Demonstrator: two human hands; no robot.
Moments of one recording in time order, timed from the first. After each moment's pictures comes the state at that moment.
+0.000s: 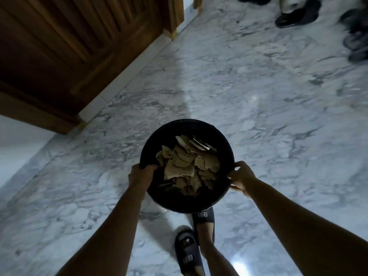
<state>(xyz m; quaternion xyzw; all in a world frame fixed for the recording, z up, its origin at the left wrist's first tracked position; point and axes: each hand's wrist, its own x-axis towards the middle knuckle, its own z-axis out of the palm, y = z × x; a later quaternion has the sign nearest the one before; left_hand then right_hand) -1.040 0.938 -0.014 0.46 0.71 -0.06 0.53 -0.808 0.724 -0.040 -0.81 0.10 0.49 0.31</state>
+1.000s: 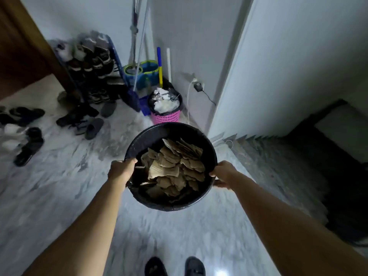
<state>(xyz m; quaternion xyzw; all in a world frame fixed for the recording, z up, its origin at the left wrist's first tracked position) -0.472 0.272 0.349 0.80 0.28 -0.23 0.47 -0.586 -0.034 0.360 -0.68 0.43 0.18 0.56</state>
